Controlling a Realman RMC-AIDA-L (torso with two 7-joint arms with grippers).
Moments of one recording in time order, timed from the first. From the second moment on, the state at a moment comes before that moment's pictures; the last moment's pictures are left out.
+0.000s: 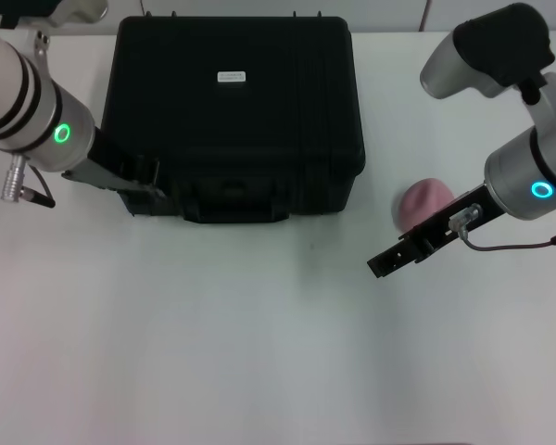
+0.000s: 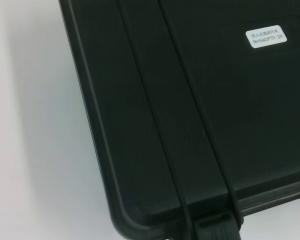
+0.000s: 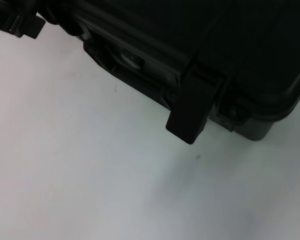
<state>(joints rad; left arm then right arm) -0.59 -2.05 1.53 1.42 -0.43 -1.44 -0.10 0.53 2.06 -1.54 -1.34 0.67 1.51 -0.33</state>
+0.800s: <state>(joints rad) -0.57 -2.05 1.53 1.50 -0.42 -1.47 -0.11 0.53 2.06 -1.54 -1.34 0.67 1.51 -0.33</state>
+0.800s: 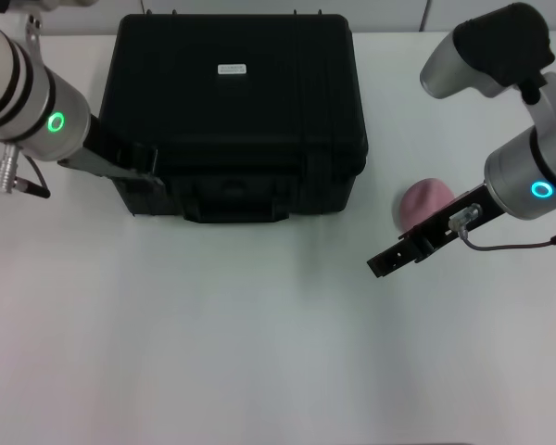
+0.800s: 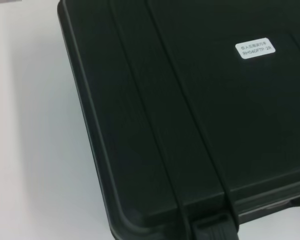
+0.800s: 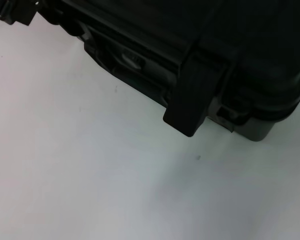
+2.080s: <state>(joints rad) -0.61 -2.05 1.47 1.65 -0.40 -1.56 -0.10 0.53 2.06 -1.54 -1.34 0.67 1.51 -0.33</state>
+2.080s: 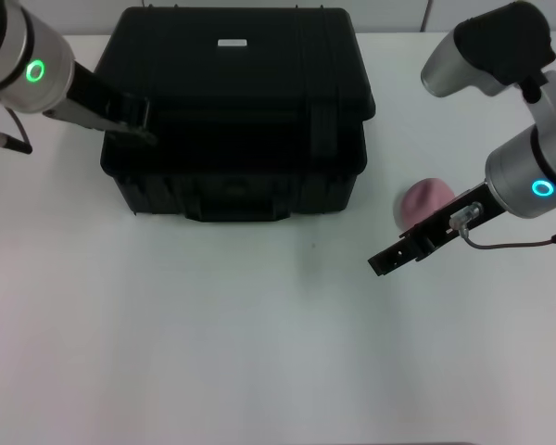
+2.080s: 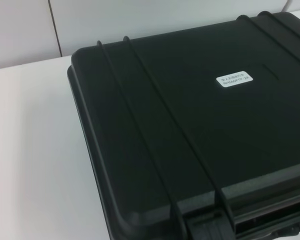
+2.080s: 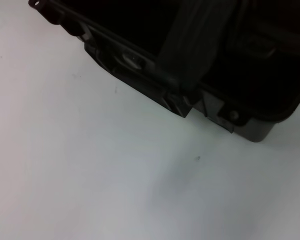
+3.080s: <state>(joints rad) -0.67 -2.05 1.39 1.70 -0.37 -1.57 -0.07 0.54 2.06 -1.54 -1.33 0.67 1.51 -0.33</state>
